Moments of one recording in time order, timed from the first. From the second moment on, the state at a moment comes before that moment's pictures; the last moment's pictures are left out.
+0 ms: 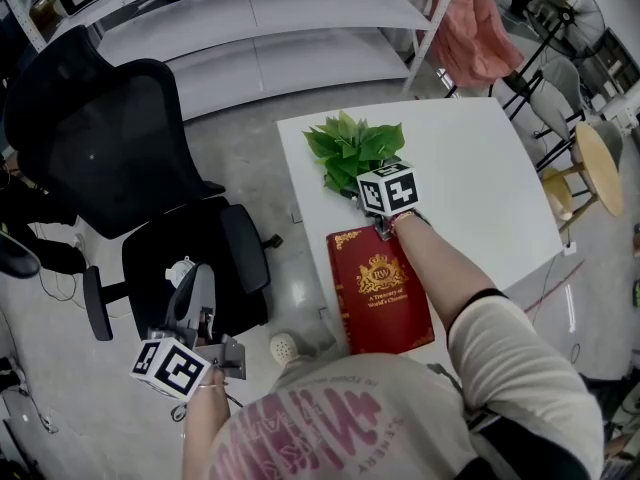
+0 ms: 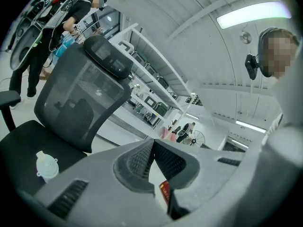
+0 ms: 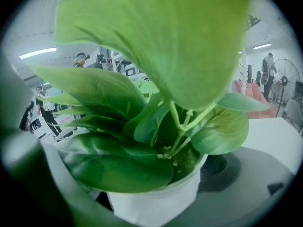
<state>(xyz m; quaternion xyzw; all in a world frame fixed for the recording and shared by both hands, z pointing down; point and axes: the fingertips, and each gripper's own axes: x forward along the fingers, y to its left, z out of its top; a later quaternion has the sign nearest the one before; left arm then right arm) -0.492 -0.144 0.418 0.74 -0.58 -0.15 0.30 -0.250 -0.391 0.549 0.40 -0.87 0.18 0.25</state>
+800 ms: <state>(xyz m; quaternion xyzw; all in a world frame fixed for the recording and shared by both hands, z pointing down) -0.492 -0.144 0.415 0.73 -0.59 -0.16 0.30 -0.242 -0.393 0.554 0.40 -0.86 0.21 0.24</state>
